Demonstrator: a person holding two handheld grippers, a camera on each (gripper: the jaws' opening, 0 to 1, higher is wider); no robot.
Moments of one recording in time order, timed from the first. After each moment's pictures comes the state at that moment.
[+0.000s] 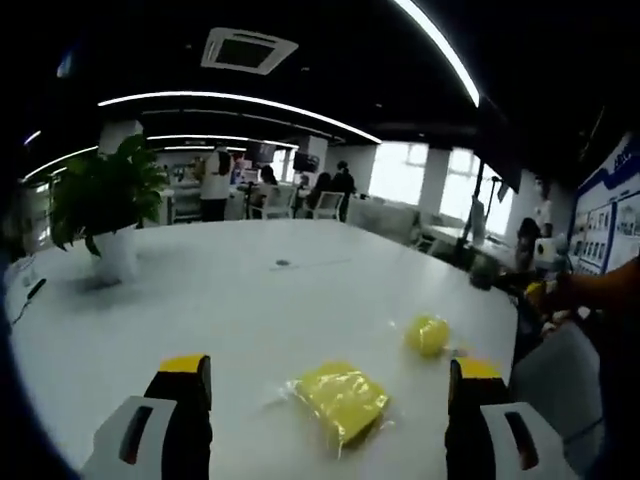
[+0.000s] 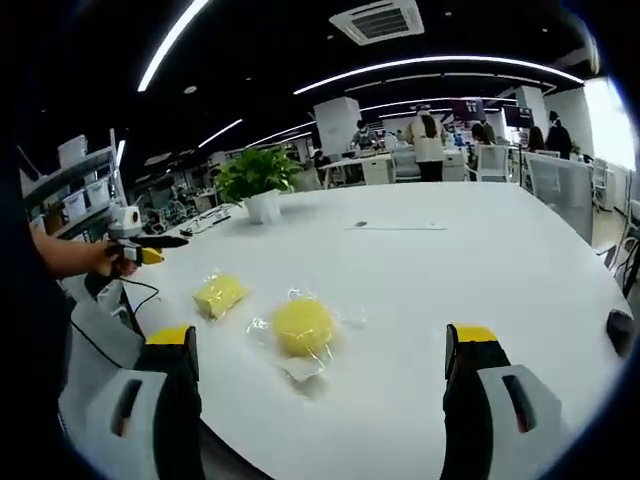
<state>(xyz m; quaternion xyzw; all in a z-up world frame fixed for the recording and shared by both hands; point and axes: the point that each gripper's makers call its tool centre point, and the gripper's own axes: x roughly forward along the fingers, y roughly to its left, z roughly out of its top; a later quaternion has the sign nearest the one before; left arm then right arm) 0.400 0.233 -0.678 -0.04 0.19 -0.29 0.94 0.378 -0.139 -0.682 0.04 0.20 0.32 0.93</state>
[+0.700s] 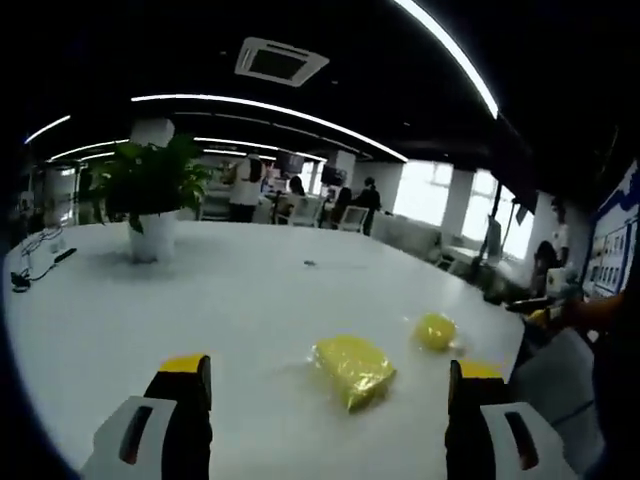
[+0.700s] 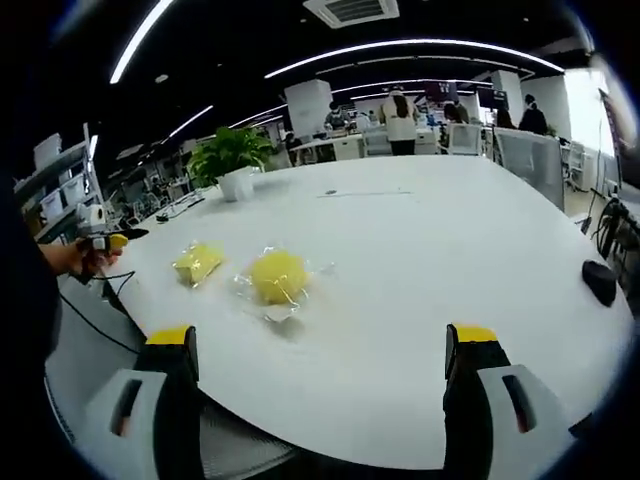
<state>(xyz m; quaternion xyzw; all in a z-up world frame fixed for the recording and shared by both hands) 0.358 0.270 -0.687 -0.09 0.17 -0.25 0.95 0.341 -0.178 -0.719 0.04 0.25 0.25 0.93</state>
